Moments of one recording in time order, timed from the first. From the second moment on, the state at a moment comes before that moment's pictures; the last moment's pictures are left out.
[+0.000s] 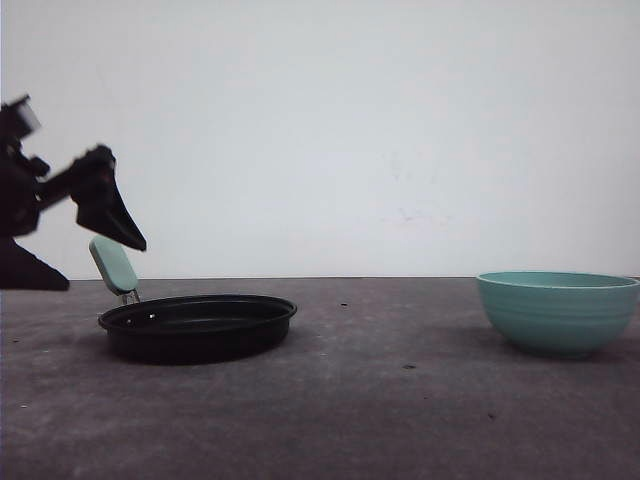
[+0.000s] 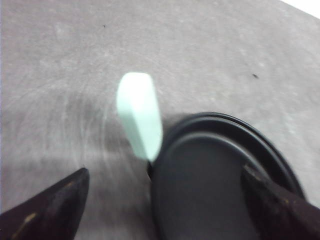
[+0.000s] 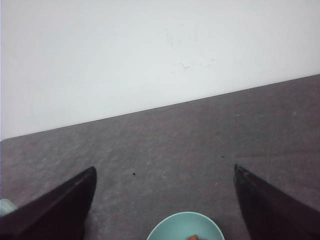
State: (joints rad) left arm -0.14 1.45 0.57 0.38 0.26 -0.33; right arm 0.02 0.47 0.65 -0.29 -0.24 0.34
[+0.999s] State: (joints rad) left arm -0.14 1.55 0.74 0.37 0.31 -0.31; right arm 0.02 0.54 0.65 -0.34 -0.21 0.32
